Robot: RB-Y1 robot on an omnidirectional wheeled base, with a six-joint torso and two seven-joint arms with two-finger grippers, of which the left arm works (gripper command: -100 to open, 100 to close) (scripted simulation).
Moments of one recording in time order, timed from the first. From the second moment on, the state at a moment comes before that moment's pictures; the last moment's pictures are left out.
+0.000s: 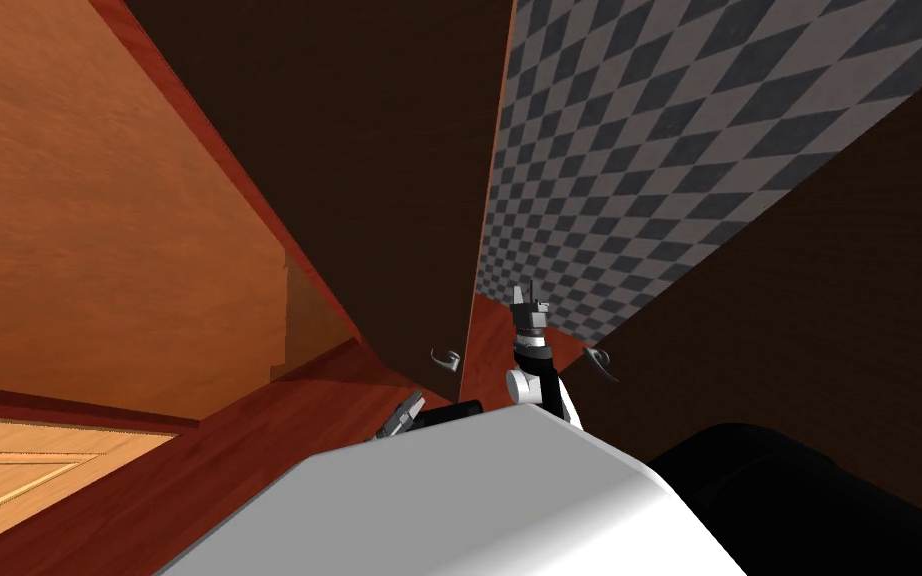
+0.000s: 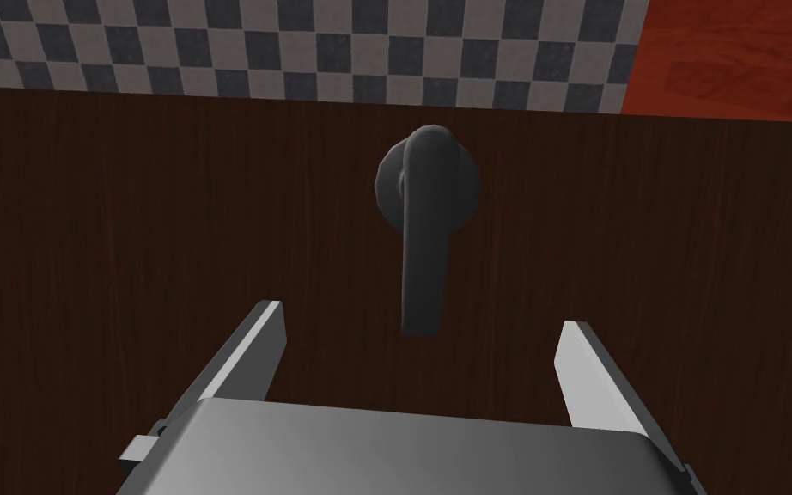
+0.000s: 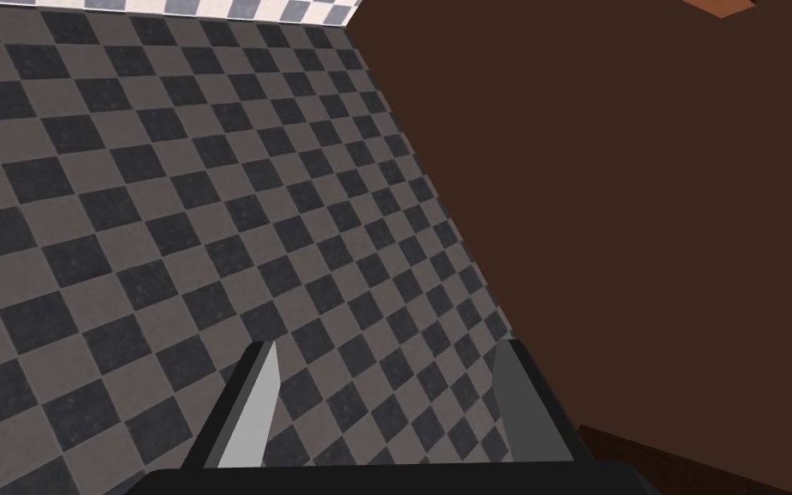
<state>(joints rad) 0.34 0.36 -0.41 -1.13 -0.53 -1.06 0.50</state>
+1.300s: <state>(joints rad) 0.29 0.28 -0.32 -1.10 -0.42 -0.95 0.45</state>
